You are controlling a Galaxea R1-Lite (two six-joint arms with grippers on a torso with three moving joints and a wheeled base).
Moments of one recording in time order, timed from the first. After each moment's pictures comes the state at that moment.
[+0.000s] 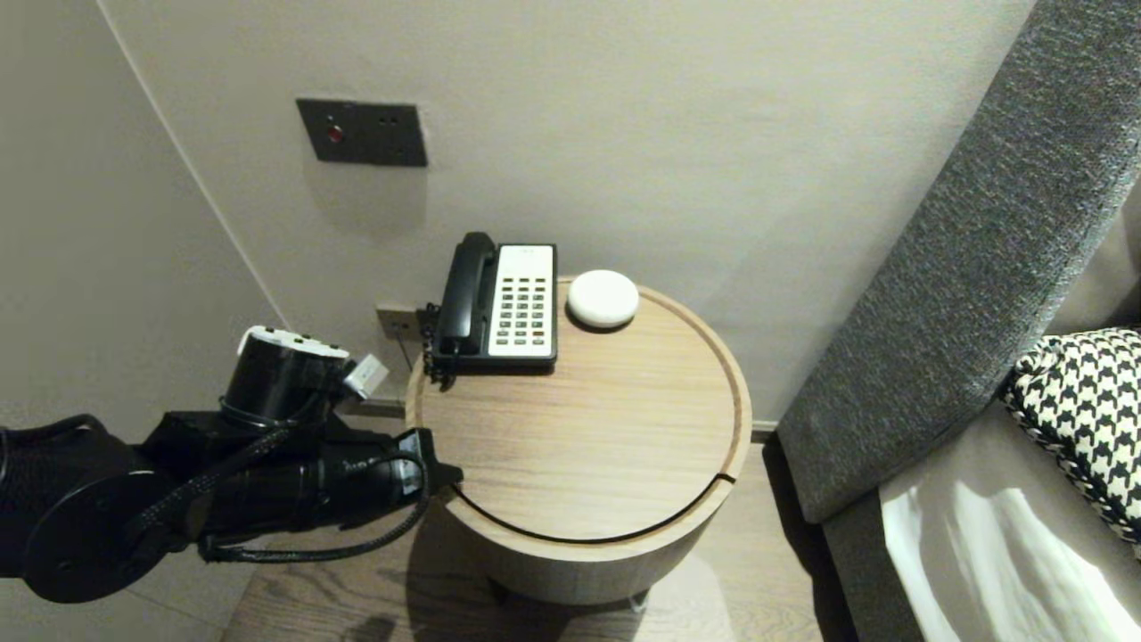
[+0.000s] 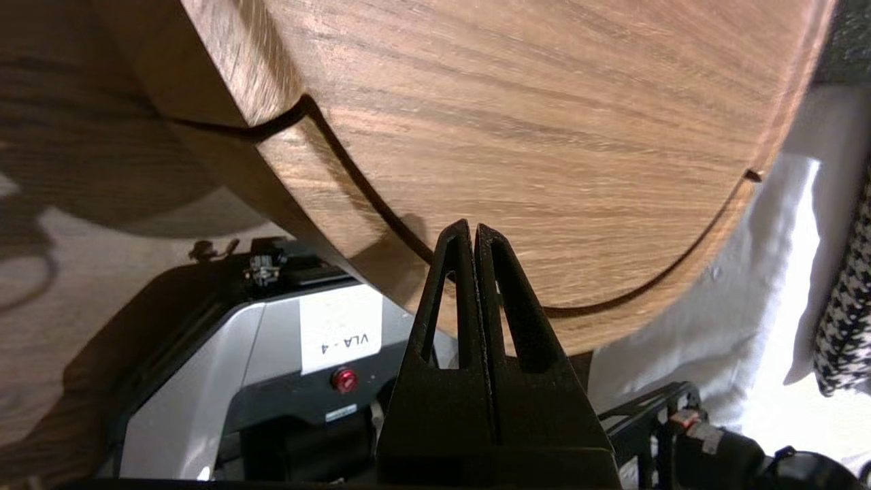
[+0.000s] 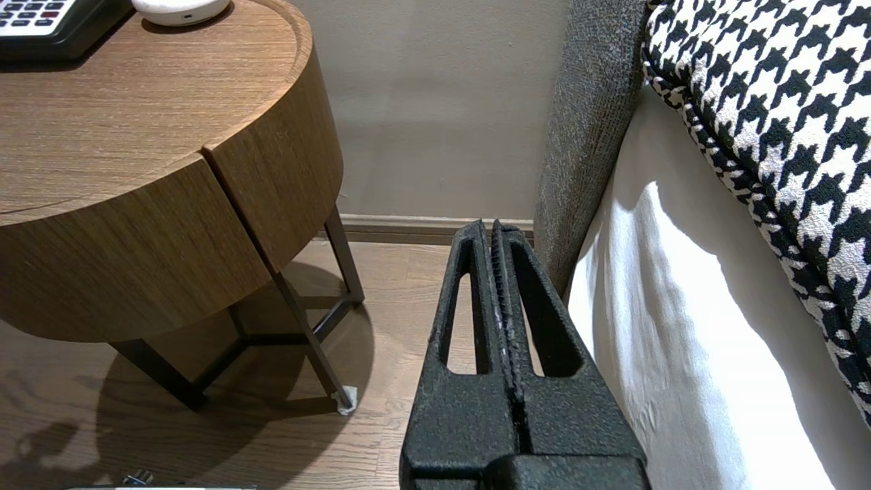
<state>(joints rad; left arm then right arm) -0.50 1.66 -0.70 -0.31 -0.25 -0.68 0.01 0.00 0.00 -0.09 0.00 0.03</state>
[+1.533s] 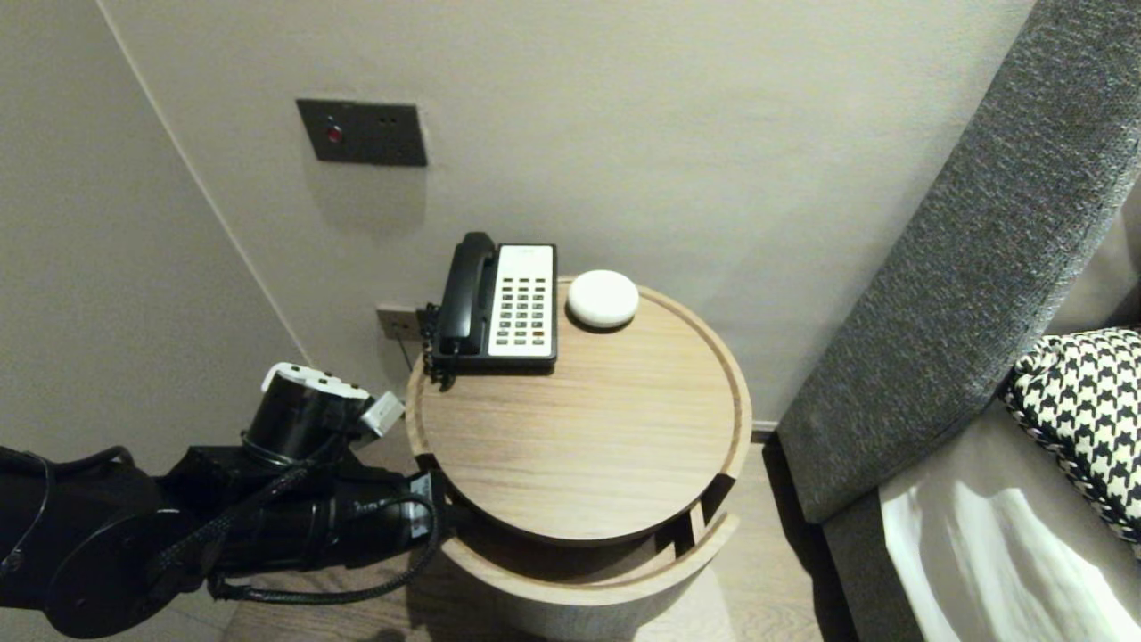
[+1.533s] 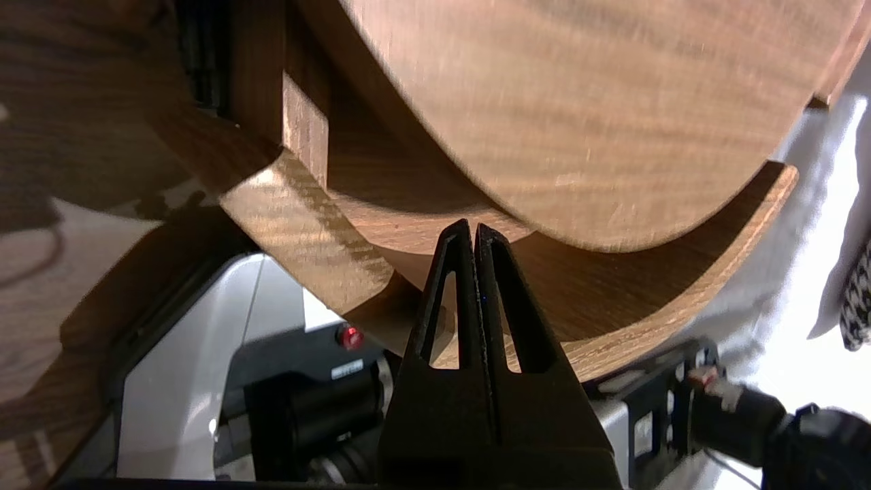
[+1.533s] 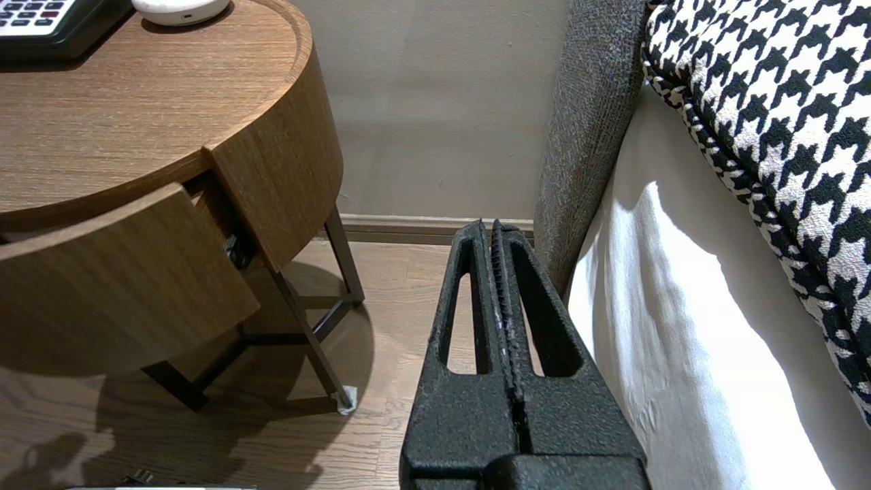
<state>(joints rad) -0.54 1.69 -0.62 -0.34 -0.28 -0.68 0.01 0.00 0.00 -0.09 -0.01 0.03</state>
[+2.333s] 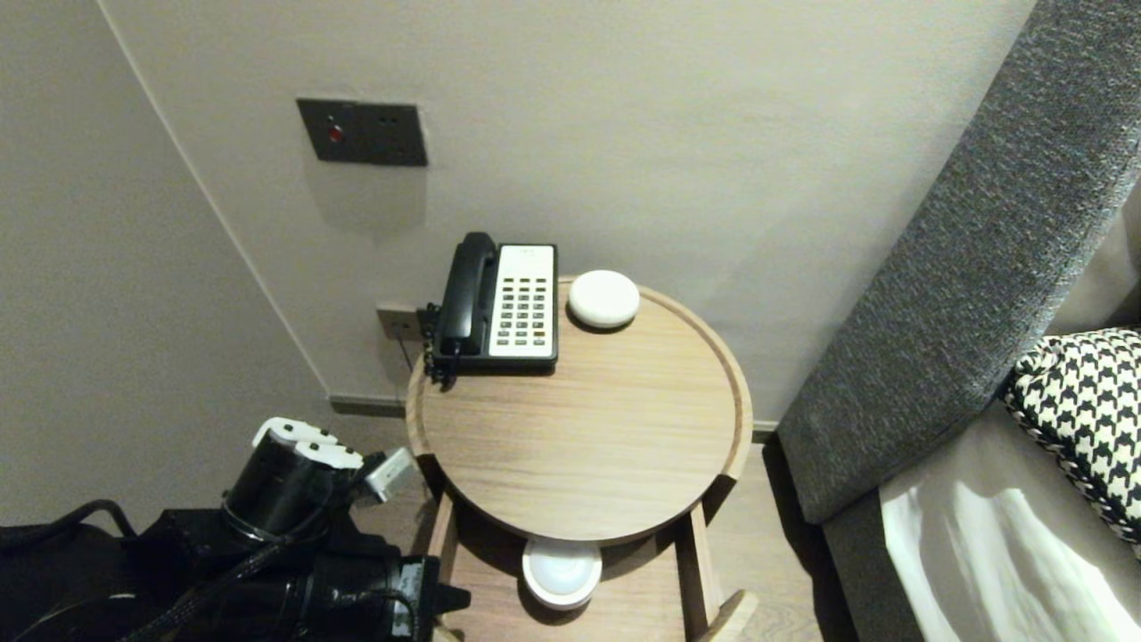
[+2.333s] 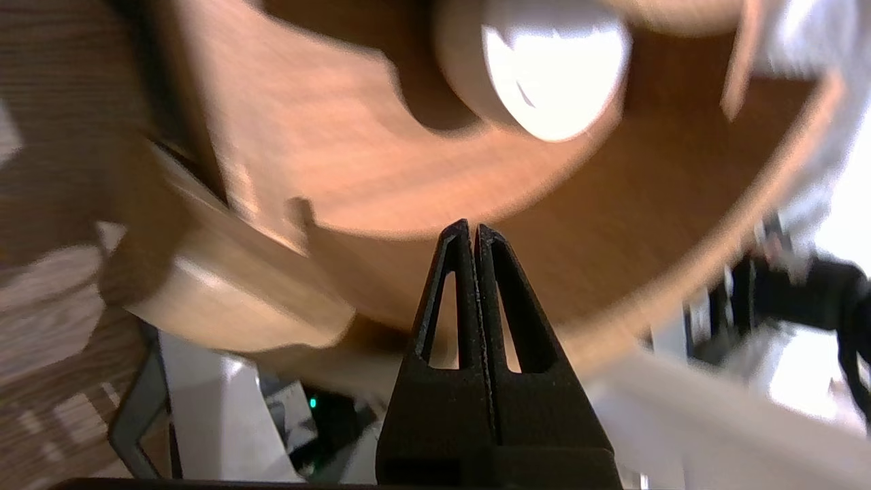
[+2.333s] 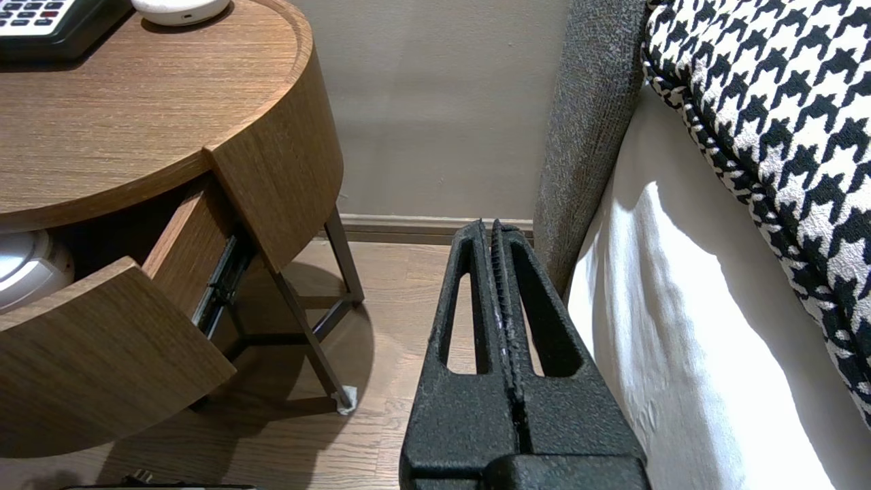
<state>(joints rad) -0.64 1.62 -0.49 -0.33 -0.33 -0.57 0.01 0.00 0.00 -0.09 -0.01 0.03</state>
